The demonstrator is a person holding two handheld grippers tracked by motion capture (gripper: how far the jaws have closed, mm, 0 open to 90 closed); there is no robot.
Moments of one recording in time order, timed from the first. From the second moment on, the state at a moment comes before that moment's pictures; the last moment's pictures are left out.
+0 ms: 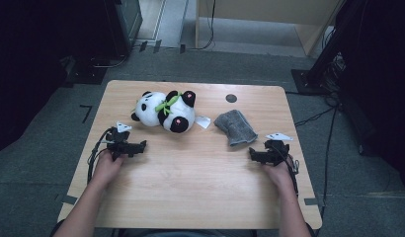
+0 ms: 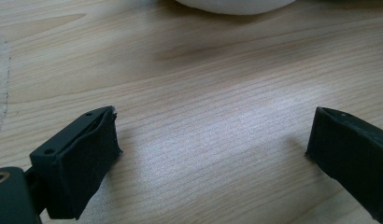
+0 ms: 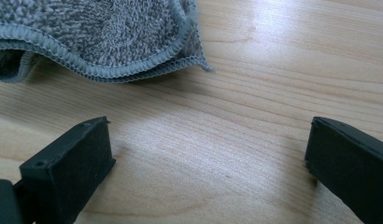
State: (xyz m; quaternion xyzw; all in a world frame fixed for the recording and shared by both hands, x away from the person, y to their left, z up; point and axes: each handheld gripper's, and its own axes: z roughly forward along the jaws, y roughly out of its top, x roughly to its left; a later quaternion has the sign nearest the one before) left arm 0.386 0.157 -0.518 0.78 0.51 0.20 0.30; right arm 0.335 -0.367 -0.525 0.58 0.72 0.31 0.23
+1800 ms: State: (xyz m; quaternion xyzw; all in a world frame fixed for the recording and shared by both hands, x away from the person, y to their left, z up) left arm 0.392 0.154 -0.460 0.80 0.44 0.14 0.38; right arm 0.331 -0.364 -0.487 0.57 0.72 0.34 0.22
